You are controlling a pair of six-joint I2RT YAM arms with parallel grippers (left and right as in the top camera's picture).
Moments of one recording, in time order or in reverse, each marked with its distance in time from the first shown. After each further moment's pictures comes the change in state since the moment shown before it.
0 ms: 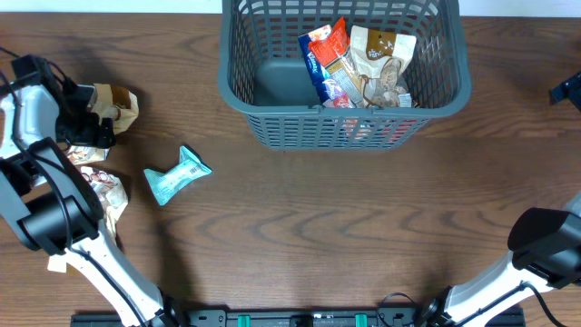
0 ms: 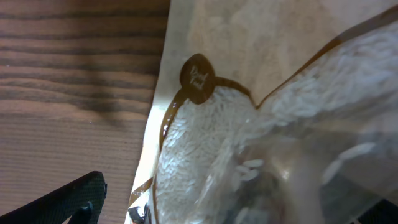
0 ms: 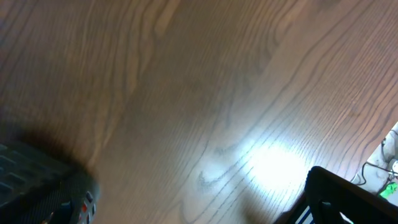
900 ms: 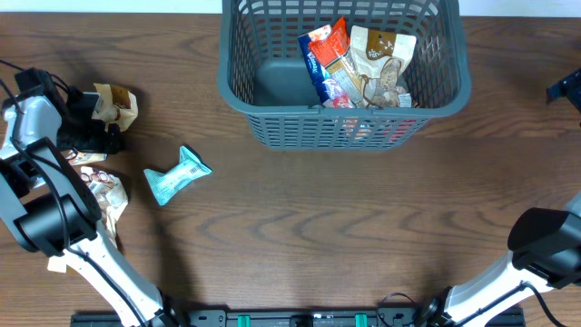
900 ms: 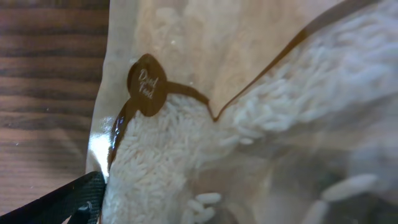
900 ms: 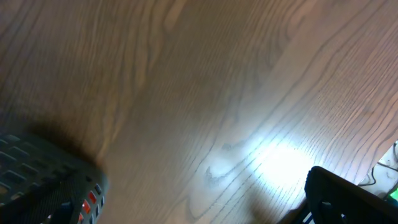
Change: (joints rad) left arm 0.014 -0.002 -0.100 0.093 0.118 0.004; right arm 0.000 0.000 0.000 -0.001 -0.039 0.000
